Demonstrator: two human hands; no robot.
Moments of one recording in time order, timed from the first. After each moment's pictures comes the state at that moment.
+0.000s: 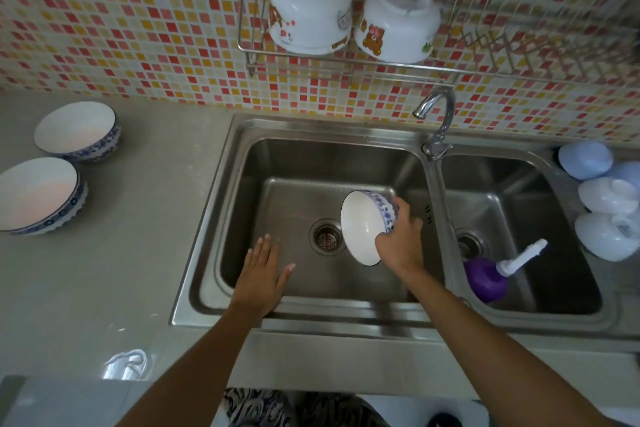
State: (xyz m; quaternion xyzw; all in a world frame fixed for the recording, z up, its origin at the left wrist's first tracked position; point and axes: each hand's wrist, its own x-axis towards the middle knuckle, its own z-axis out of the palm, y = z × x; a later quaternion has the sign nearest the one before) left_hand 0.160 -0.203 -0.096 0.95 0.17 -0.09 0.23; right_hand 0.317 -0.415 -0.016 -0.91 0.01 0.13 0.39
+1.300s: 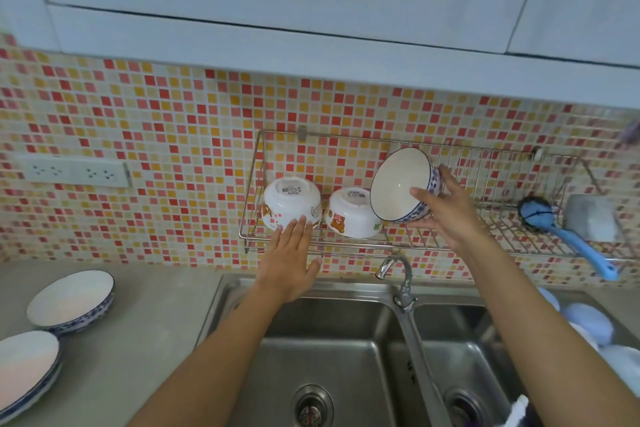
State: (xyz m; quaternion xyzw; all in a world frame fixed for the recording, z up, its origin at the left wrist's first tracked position) left_hand 0.350 -0.179 0.156 0.99 0.05 0.15 0.01; right_hand 0.457 -0.428 0.277 -0.68 -0.10 0.03 0.72
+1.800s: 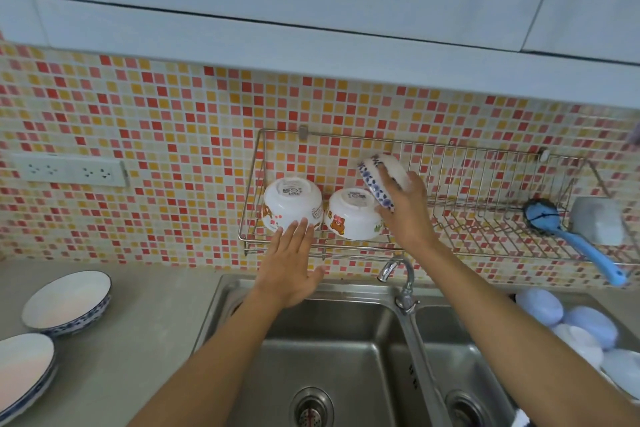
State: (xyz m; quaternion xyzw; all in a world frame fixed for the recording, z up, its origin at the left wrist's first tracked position) left_hand 0.352 -0.176 0.151 0.99 0.04 0.15 0.02; right_hand 0.483 -0.372 0.235 -0.91 -0.27 -0.23 0.23
